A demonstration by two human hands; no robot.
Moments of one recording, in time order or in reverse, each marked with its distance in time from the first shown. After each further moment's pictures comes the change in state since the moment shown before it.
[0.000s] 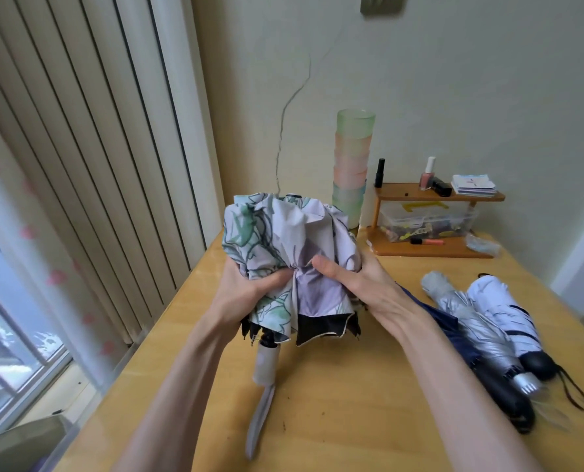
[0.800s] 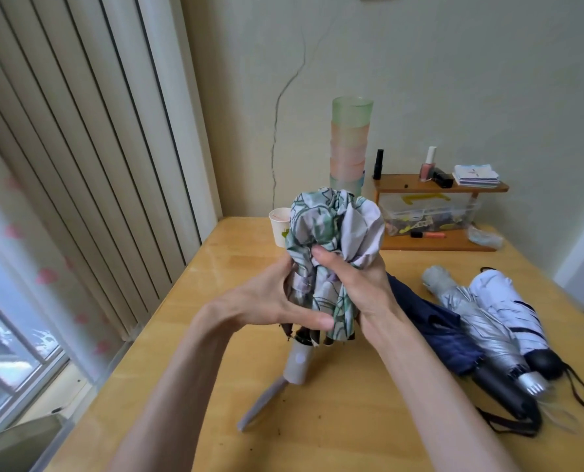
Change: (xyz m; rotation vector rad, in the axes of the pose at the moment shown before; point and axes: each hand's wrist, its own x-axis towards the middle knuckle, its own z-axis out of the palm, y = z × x) left_hand 0.010 0.017 0.030 0.310 -0.611 -0.057; right_hand -0.007 0.005 0.022 0.348 0.291 -0.018
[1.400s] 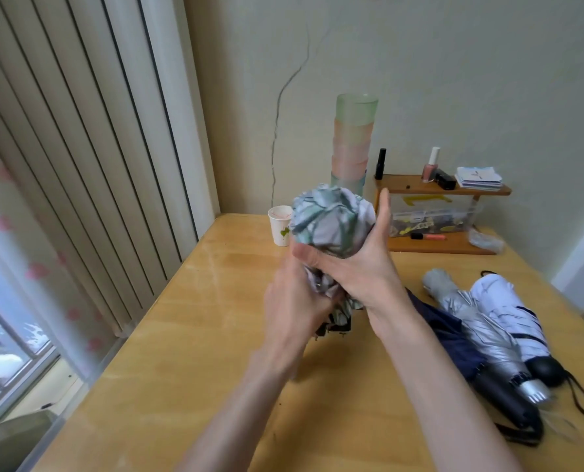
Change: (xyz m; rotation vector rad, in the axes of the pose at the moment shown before) left_hand 0.030 -0.011 0.059 0.333 0.746 -0.062; right_hand 0.017 -0.016 0.000 -0.346 0.000 -0.079
